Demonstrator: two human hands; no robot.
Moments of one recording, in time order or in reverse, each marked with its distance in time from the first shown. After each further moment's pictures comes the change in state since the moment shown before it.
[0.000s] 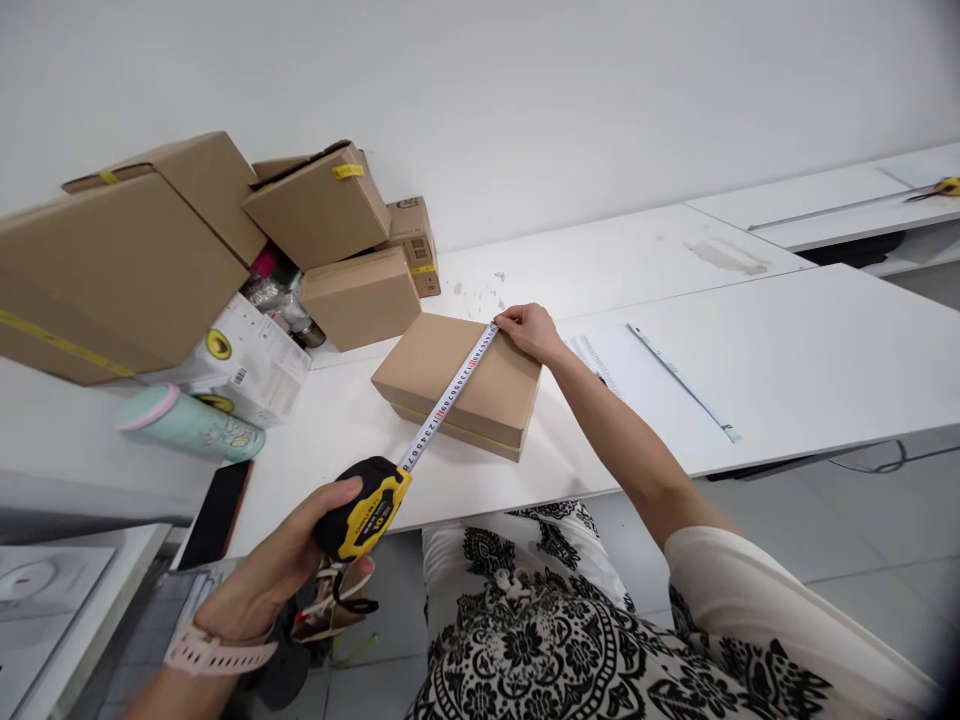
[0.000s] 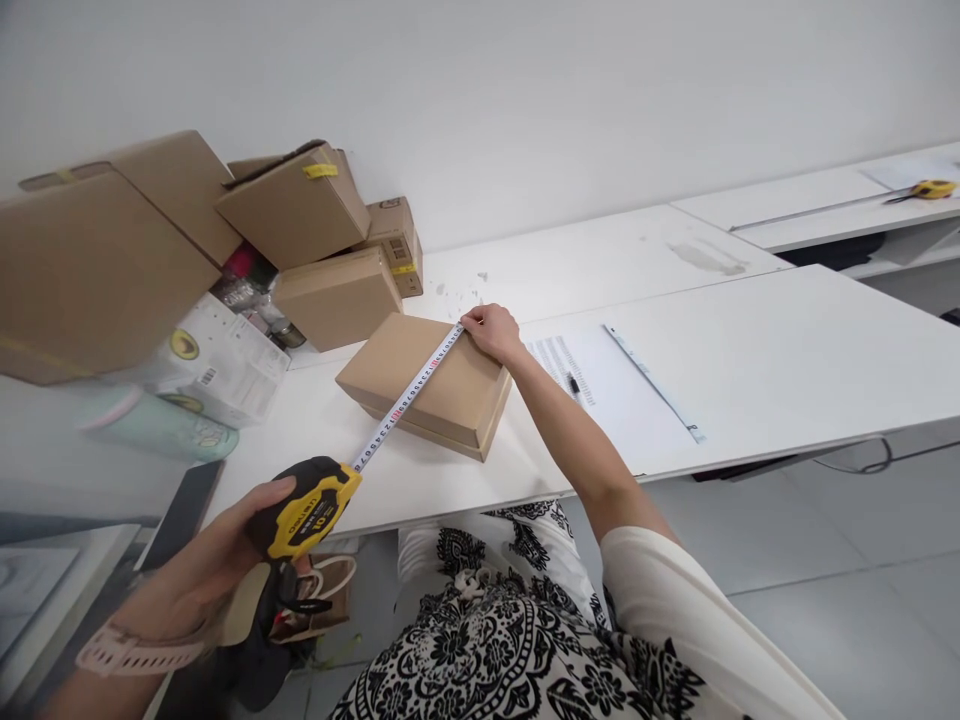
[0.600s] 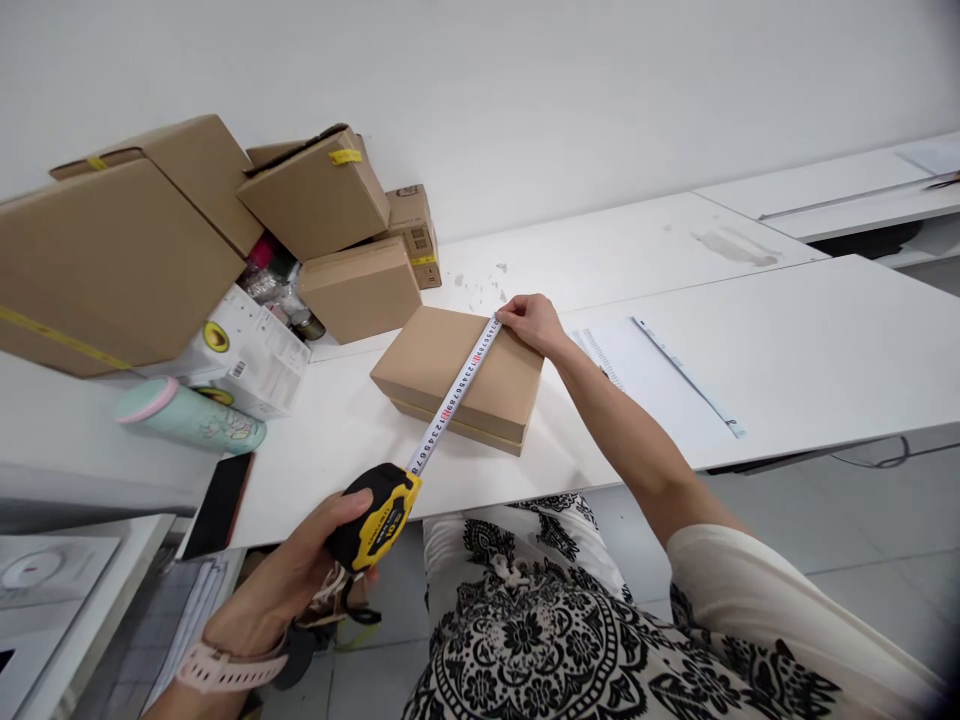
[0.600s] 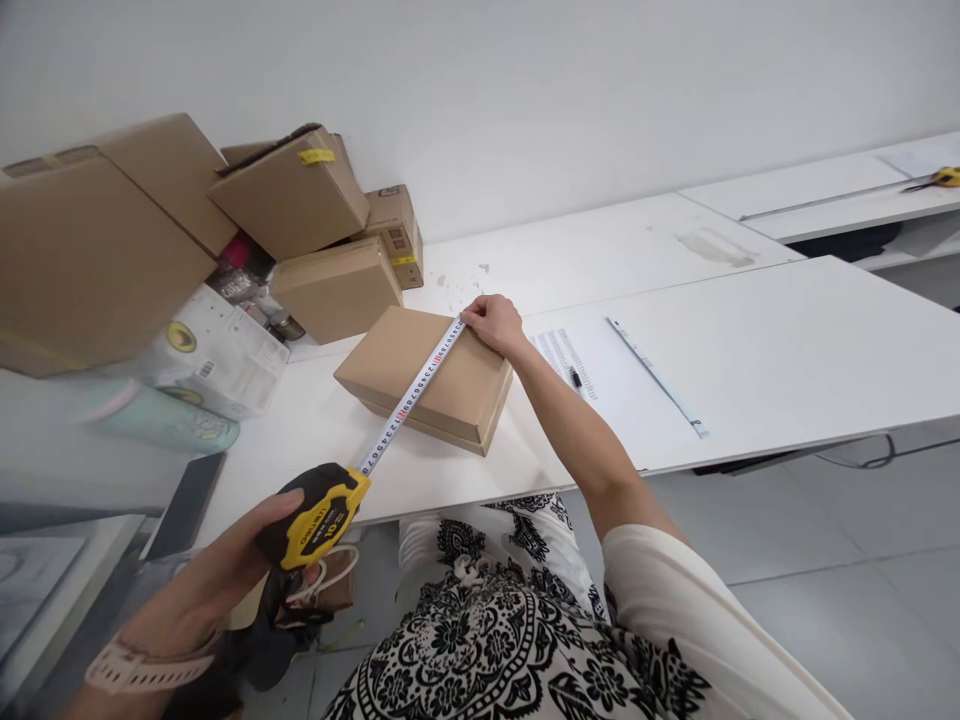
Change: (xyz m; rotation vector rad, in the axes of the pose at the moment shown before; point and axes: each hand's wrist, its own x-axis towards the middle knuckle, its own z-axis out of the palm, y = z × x) left_hand -0.001 -0.014 0.003 0.092 -0.075 0.069; right_hand 0.002 0.003 -0.001 0.133 0.008 0.008
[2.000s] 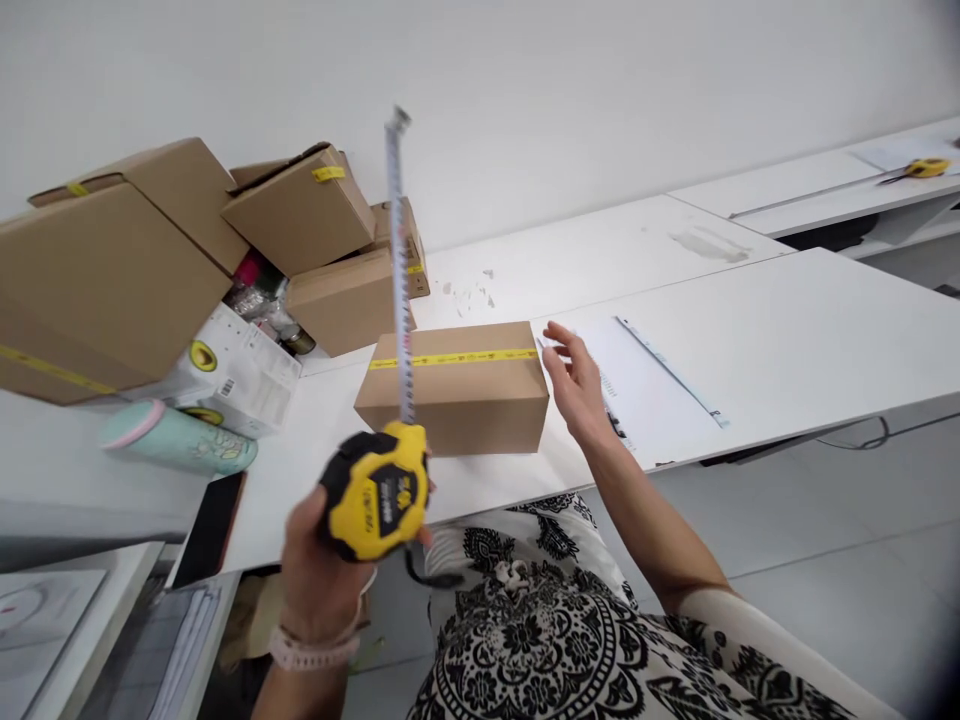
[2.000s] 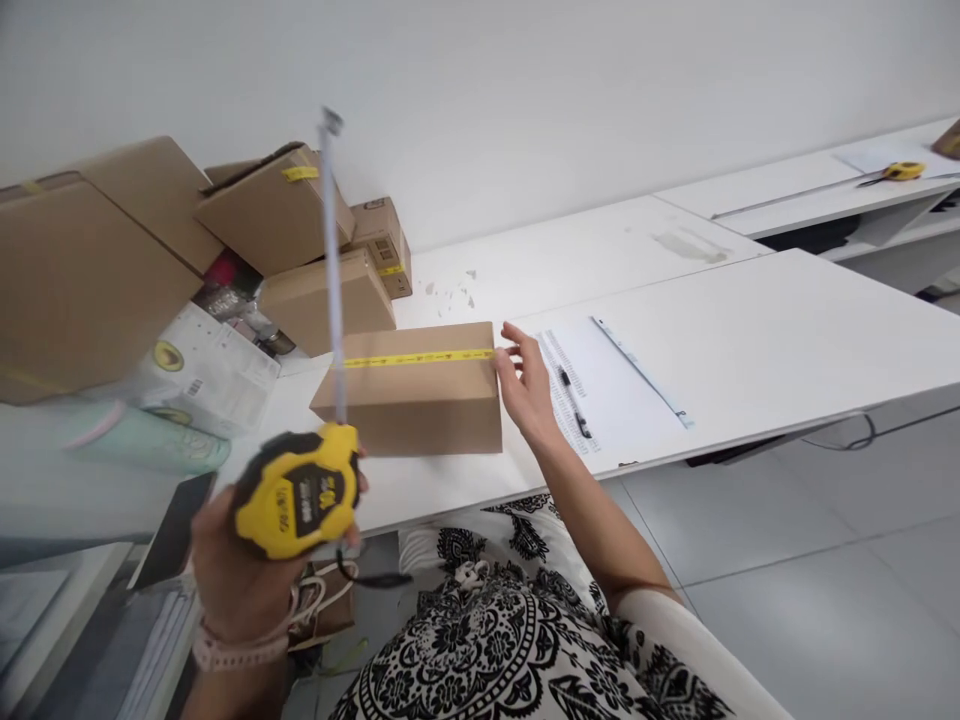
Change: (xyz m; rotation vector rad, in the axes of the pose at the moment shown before) left_hand 0.004 0.003 0.044 -0.512 -0.339 0.522; right_hand -0.129 0.006 -0.022 0.290 0.335 -0.070
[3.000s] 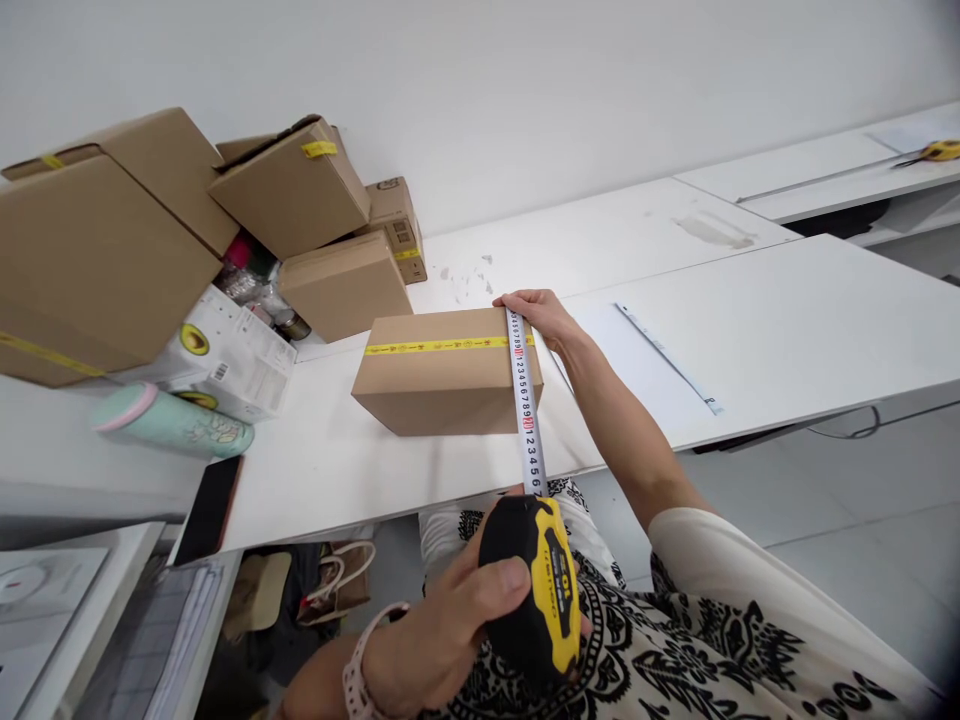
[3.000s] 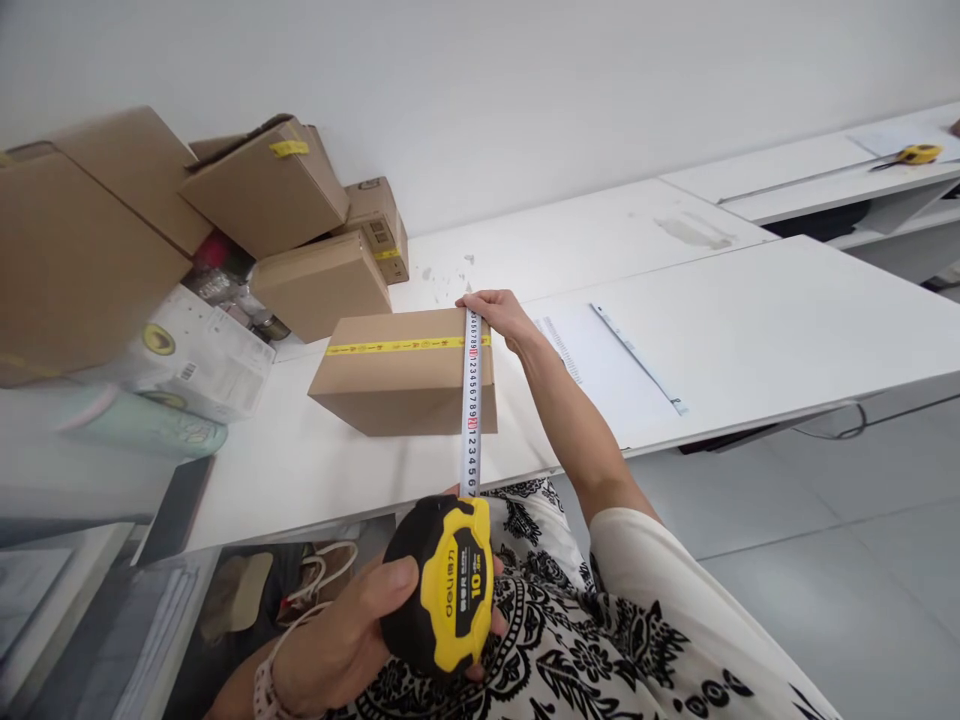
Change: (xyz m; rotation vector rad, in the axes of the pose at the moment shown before) left_hand -0.048 -0.060 0.071 0.011 -0.319 -0.666; right_hand 0.105 0.018 0.028 0.261 -0.390 0.293
